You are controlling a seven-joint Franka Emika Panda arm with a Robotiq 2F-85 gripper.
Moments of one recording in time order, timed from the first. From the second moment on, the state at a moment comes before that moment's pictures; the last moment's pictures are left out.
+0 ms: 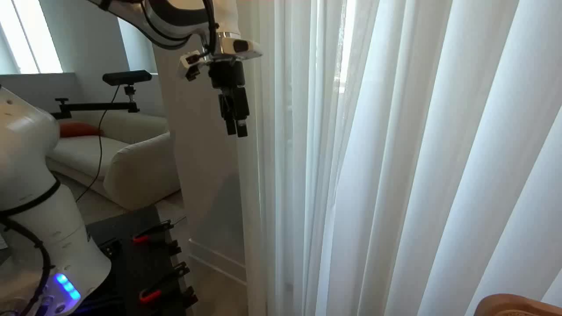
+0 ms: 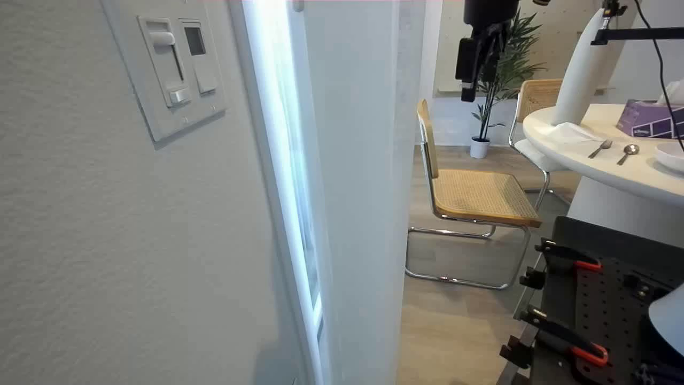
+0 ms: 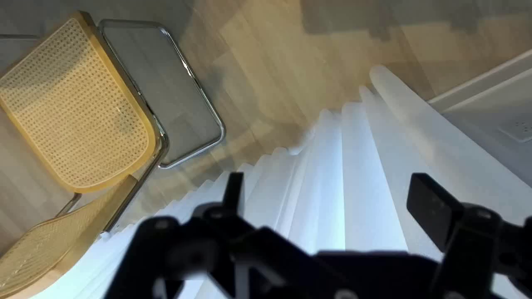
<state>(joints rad) -0.12 -0.47 0.02 -2.51 -0.23 2.05 0.11</state>
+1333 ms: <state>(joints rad) -0.08 -0.87 -0.02 -2.80 -0.30 2.00 -0.15</state>
